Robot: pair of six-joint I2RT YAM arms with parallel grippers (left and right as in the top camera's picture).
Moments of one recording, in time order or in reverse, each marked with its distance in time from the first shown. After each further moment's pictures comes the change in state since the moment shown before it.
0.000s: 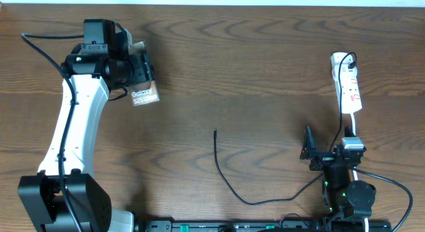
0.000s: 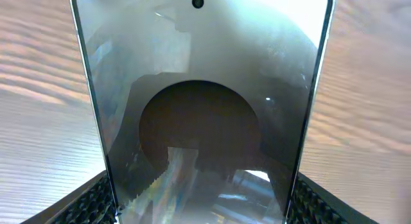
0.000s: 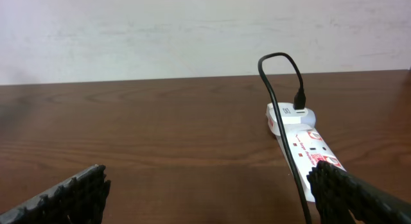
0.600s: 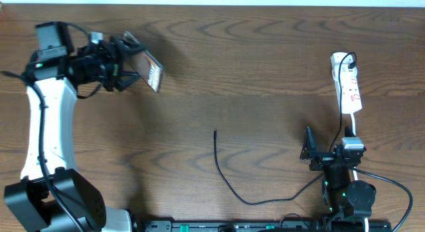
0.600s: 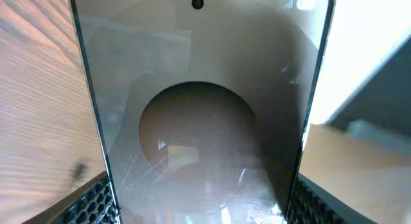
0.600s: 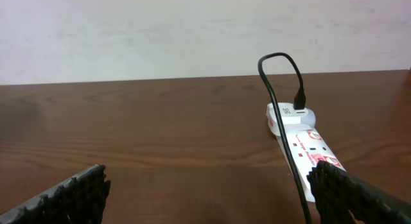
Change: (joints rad) left arm 0.237 0.000 0.000 0.060 0.733 -0.626; right arm 0.000 0.000 0.000 0.000 0.000 0.000
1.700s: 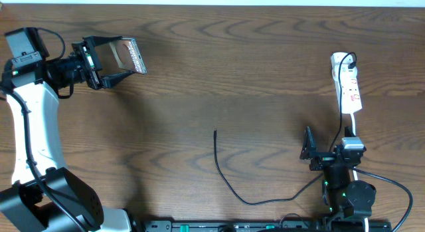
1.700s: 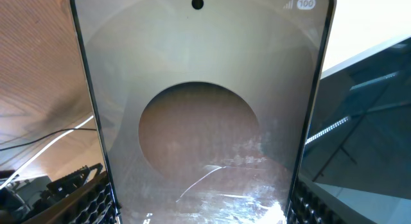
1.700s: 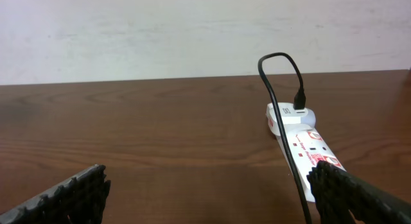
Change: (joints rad) left arm 0.126 0.000 0.000 0.021 0.241 -0.510; right arm 0.000 0.000 0.000 0.000 0.000 0.000
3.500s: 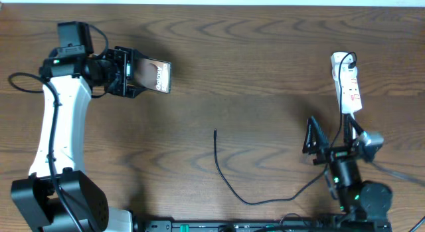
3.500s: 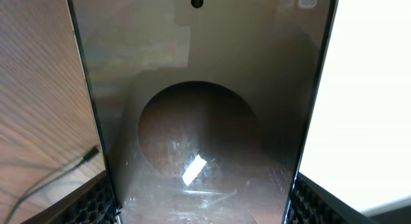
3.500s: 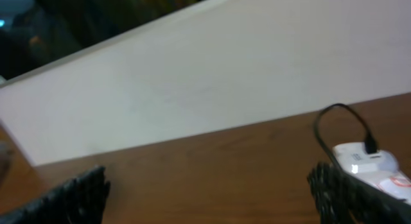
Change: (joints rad) left arm -0.236 0.000 0.000 -0.112 -0.581 0.109; right arm 0.000 0.161 0.169 0.158 -0.144 0.304
